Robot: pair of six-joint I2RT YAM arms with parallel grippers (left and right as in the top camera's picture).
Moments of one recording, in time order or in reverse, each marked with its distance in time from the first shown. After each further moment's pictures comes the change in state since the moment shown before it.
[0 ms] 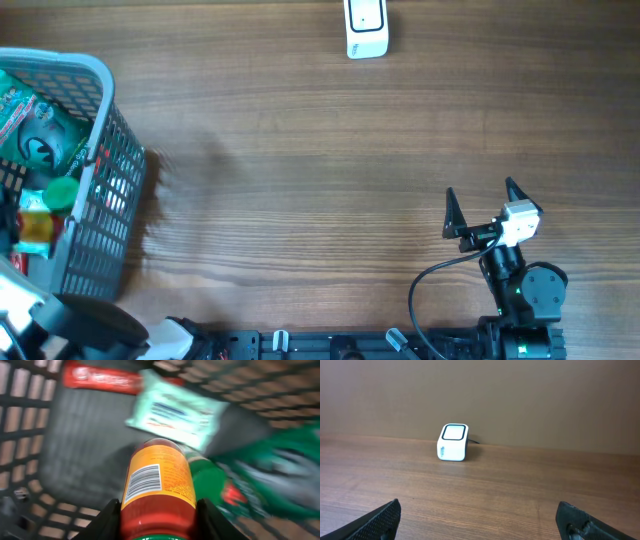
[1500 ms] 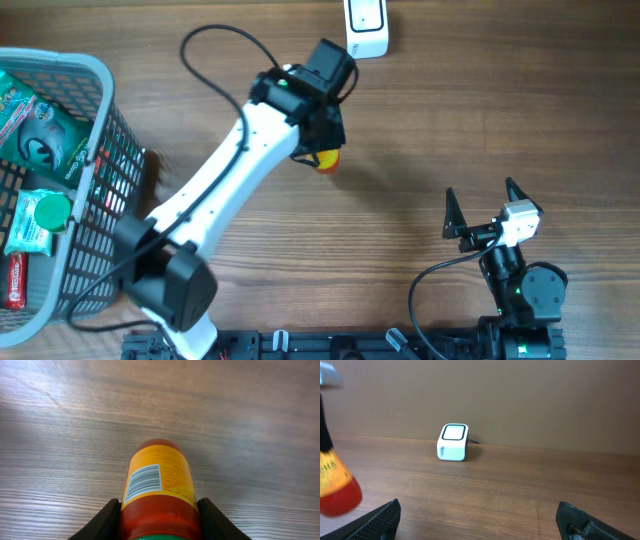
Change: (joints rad) left arm -1.508 0.299 0.166 0.090 -0.032 0.180; right arm 0.000 0.000 0.000 0.000 0.000 0.000
